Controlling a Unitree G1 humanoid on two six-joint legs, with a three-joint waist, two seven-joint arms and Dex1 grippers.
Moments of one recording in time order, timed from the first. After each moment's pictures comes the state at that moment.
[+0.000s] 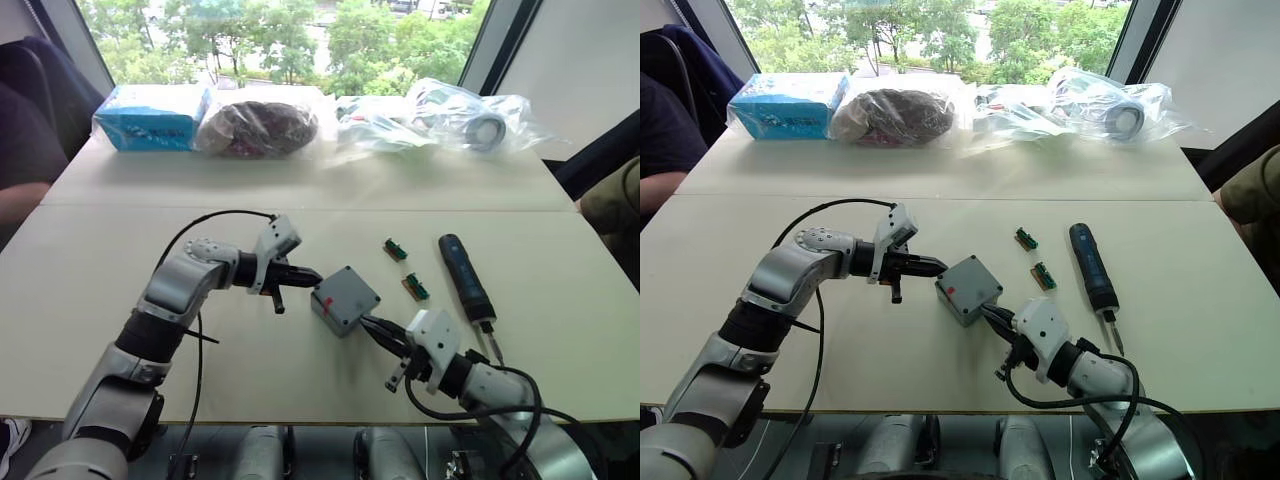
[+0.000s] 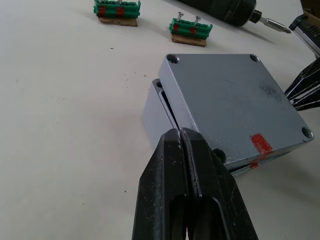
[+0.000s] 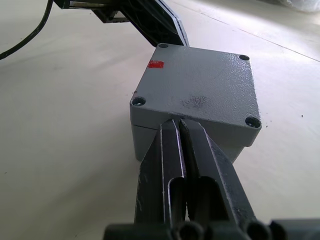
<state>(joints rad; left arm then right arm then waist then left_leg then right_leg) -0.65 0.51 -0.26 0.04 -0.34 0.76 -1.08 0.22 -0.49 0.15 -0.62 0.21 0.32 0.54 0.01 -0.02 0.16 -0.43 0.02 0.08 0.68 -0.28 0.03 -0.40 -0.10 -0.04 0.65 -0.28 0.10</state>
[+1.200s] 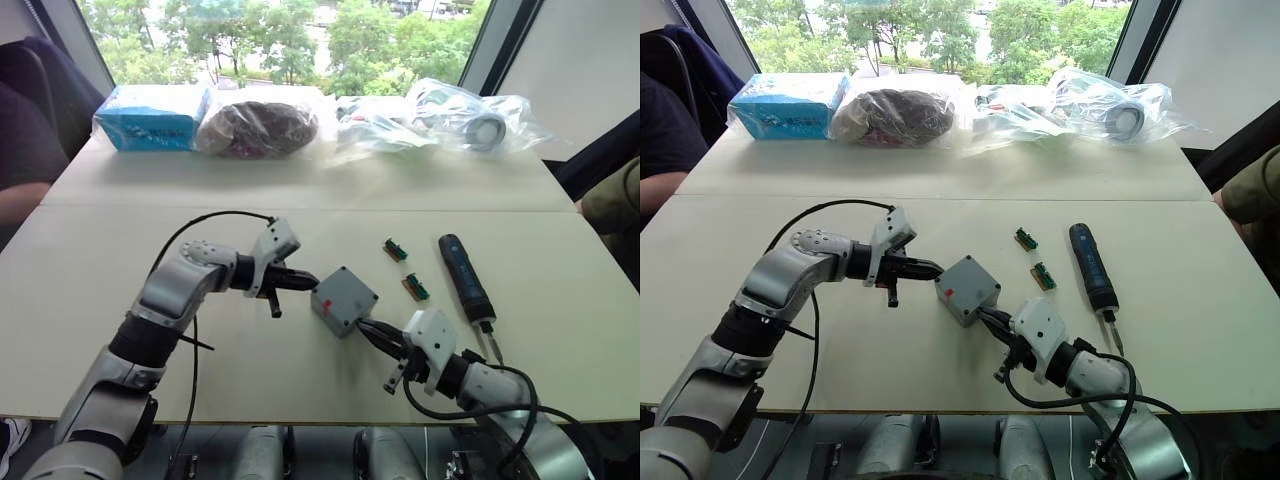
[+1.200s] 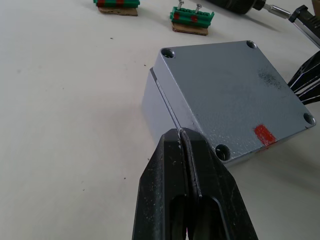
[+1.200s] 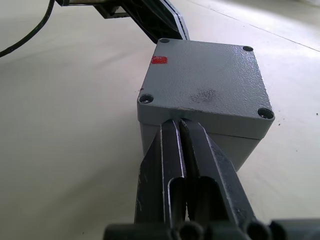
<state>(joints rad) -0.63 0.54 -0.28 -0.01 -0.32 0.76 -1.07 0.22 -0.48 0.15 -0.60 0.21 0.32 0.58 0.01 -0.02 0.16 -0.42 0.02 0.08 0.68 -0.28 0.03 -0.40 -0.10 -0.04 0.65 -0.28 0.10</state>
